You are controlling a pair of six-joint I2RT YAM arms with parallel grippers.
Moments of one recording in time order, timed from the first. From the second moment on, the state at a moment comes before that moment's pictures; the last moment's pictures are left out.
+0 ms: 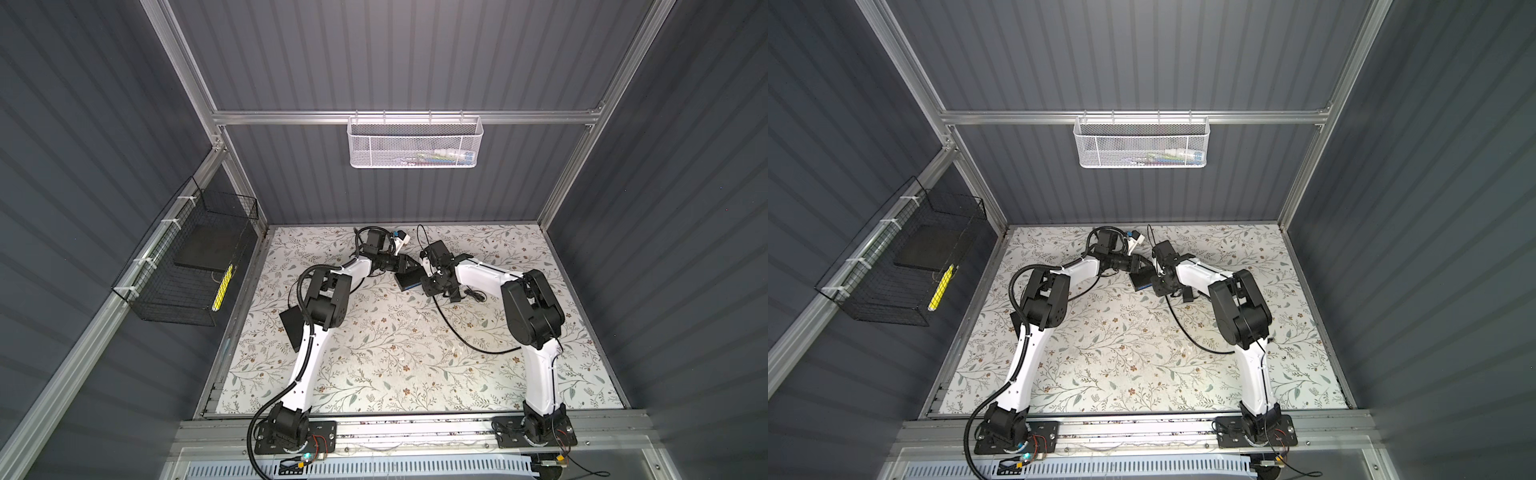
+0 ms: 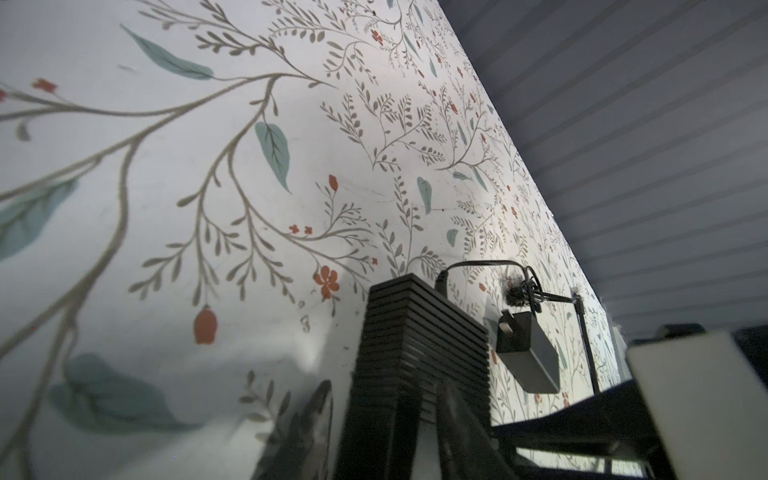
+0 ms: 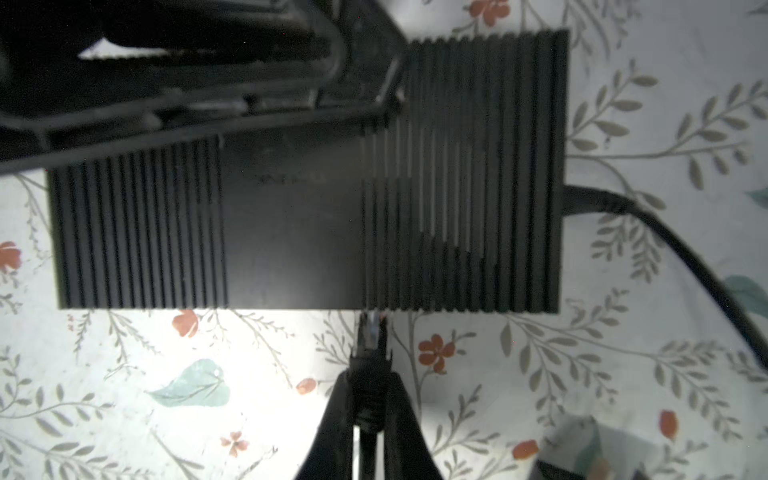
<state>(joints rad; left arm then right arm) -0.41 2.59 2.00 -0.12 0.93 -0.21 0.49 2.12 1.52 -0.54 -0.04 0.09</state>
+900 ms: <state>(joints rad) -0.44 2.59 1.98 -0.05 1.00 -0.21 0.47 2.10 1.50 -0.59 -0.07 0.01</state>
